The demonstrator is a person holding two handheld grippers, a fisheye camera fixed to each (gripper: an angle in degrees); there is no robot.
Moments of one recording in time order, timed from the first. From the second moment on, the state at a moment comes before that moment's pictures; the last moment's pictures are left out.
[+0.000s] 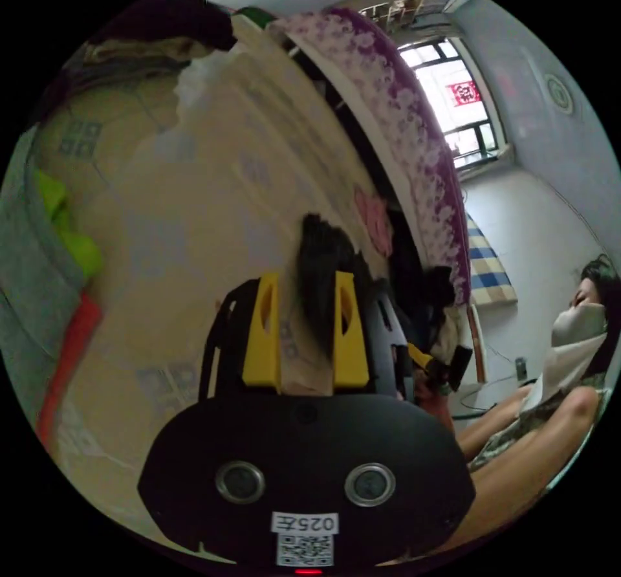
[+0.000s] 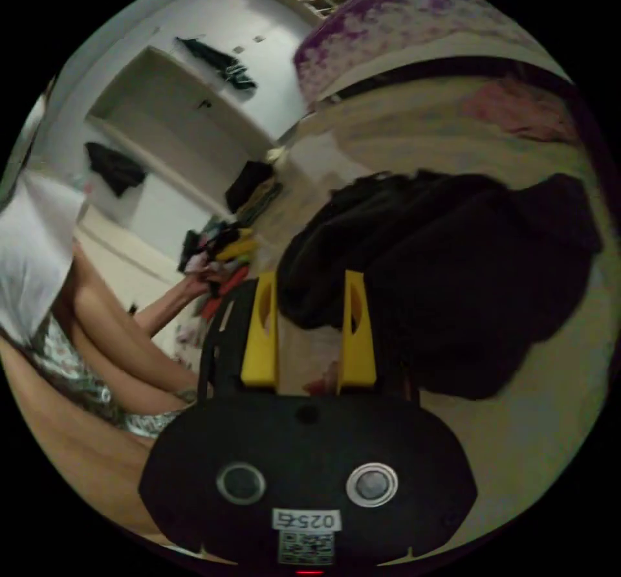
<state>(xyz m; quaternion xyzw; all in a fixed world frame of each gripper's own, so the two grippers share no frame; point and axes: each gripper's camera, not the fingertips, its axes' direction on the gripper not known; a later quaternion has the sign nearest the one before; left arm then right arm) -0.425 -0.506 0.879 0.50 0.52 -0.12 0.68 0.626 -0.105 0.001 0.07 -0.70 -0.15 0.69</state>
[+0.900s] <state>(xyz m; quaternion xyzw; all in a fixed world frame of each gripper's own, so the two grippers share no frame) -0.655 -0.496 0.663 0.50 0.56 -0.03 0.66 0.835 -0.366 0.051 0.12 -0.69 0.16 0.69</state>
